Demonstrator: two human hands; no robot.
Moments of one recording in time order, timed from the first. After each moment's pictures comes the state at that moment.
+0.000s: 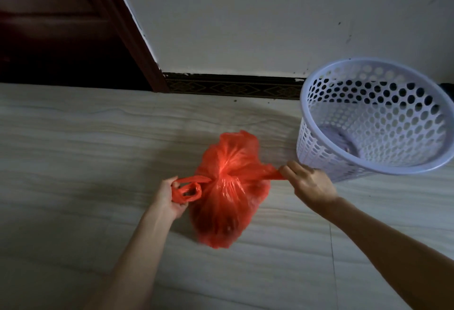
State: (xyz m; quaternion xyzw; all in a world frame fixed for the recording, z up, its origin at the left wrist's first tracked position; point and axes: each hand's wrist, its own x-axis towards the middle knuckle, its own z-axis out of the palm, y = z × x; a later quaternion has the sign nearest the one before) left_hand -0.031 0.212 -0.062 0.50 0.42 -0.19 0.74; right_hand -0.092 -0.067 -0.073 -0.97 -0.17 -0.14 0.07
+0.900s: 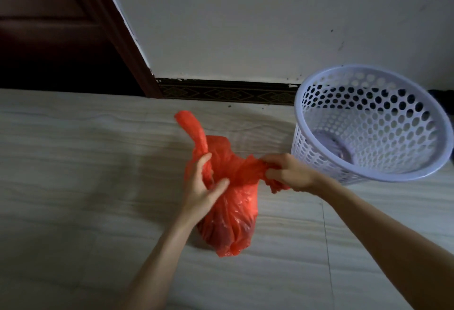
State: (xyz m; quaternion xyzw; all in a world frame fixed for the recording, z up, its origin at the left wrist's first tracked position) left_hand -0.039 0.162 -0.065 0.79 -0.04 -0.12 0.60; right_hand -0.051 -0.047 -0.017 -0.82 0.04 0.24 0.52
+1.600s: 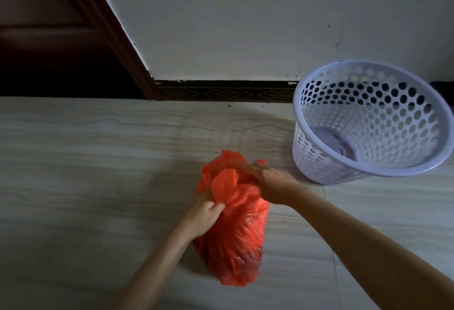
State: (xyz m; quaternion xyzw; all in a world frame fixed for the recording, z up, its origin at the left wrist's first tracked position) left_hand -0.057 0.175 -0.070 0.86 -0.19 -0.22 0.41; right_hand -0.057 -0.019 -0.053 -0.95 -0.08 0.21 0.20
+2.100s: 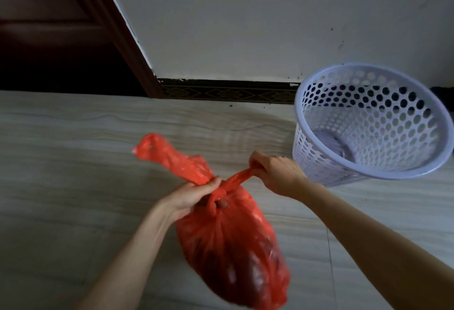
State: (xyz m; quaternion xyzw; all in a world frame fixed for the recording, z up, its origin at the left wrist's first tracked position) left_hand -0.030 0.183 -0.044 0.70 0.07 -0.44 0.56; right_hand -0.050 -0.025 -0.032 -0.96 -0.04 0.13 0.23
